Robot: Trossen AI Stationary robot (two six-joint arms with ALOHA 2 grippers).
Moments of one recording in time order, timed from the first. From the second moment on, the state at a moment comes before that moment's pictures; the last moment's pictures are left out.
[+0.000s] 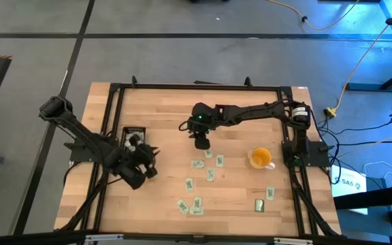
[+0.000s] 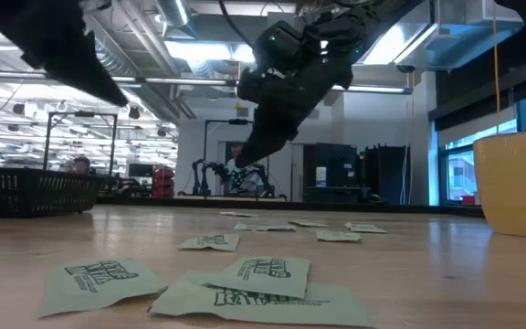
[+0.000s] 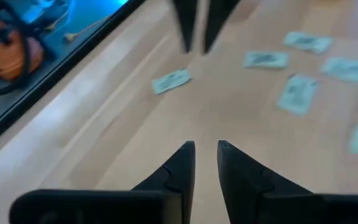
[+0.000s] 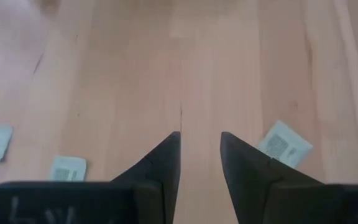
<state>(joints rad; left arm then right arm) -0.62 1.26 0.74 -0.69 -0.94 -0.93 -0.18 1.97 1.35 -0.24 -0.22 -0.17</state>
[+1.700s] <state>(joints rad) -0.35 1.26 0.74 -0.03 -0.19 -0.01 -0.21 2.14 1.36 -0.21 0.03 -0.14</state>
